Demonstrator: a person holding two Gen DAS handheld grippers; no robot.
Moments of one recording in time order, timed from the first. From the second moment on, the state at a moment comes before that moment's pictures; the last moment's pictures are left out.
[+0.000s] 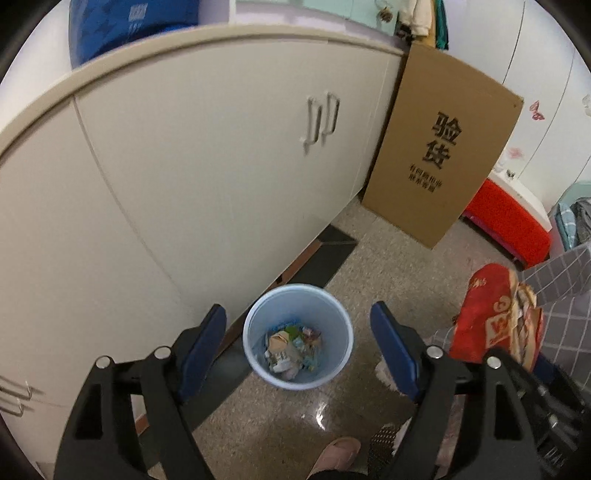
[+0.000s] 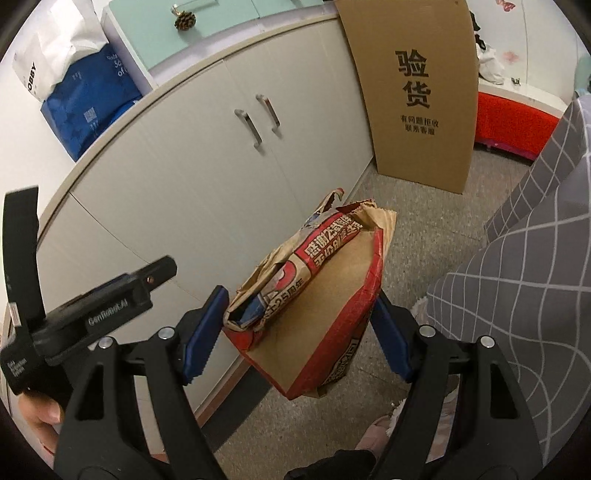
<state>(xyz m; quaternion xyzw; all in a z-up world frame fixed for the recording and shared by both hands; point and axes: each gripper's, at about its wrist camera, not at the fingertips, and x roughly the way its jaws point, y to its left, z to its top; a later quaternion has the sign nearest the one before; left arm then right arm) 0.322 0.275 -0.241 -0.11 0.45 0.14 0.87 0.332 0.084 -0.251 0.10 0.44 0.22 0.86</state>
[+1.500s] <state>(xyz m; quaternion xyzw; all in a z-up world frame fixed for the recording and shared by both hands) 0.249 0.318 -0.242 -0.16 0.44 0.20 0.86 0.325 0.111 -0.251 0.08 0.46 0.25 0.85</state>
